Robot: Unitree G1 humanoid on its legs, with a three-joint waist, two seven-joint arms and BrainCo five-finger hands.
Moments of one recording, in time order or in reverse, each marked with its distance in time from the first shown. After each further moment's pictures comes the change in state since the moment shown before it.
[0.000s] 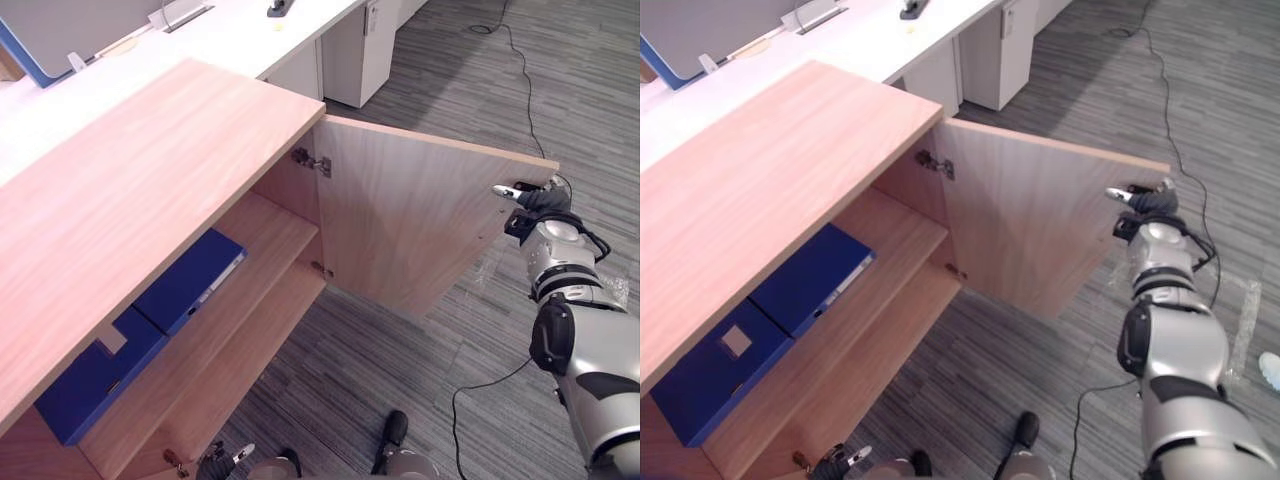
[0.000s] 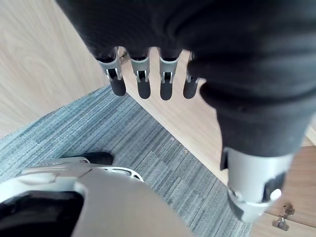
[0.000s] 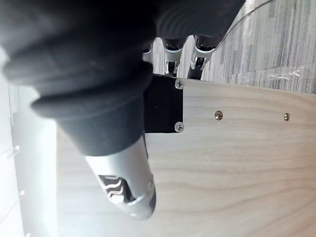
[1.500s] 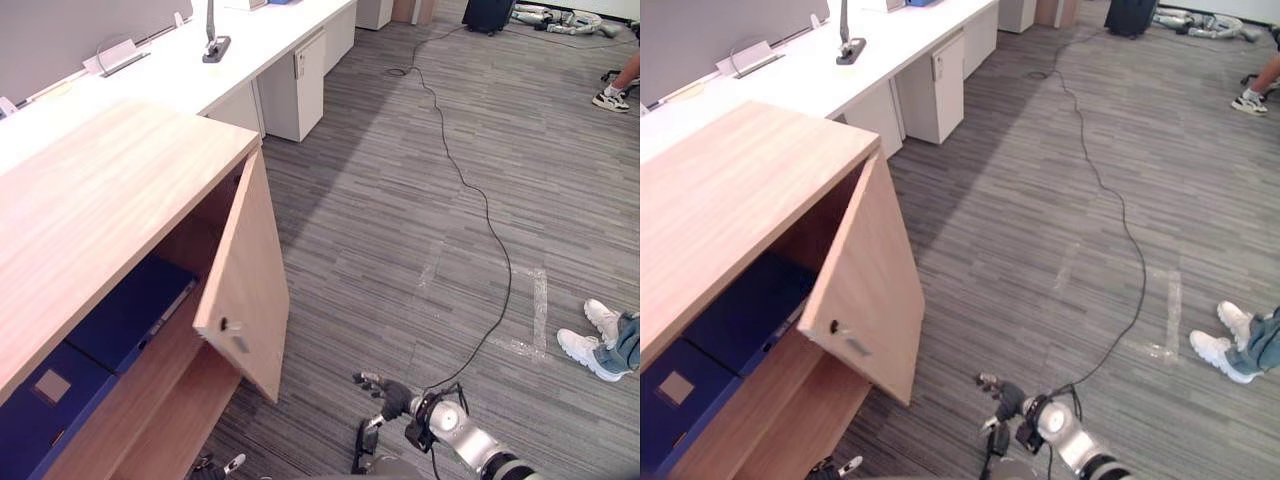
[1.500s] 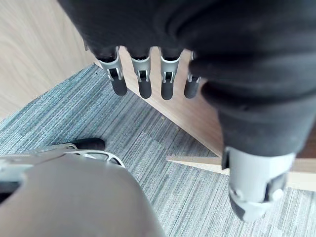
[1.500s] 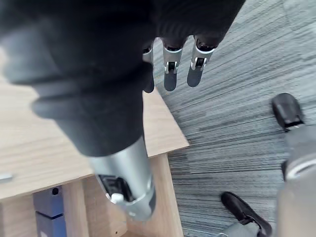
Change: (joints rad) left arm 0.001 0.002 0.122 0.032 0.077 0.034 -0.013; right arm 0.980 0.213 0.777 -0.571 -0.272 -0.083 0.373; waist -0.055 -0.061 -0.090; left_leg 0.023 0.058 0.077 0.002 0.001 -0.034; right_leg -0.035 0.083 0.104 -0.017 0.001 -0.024
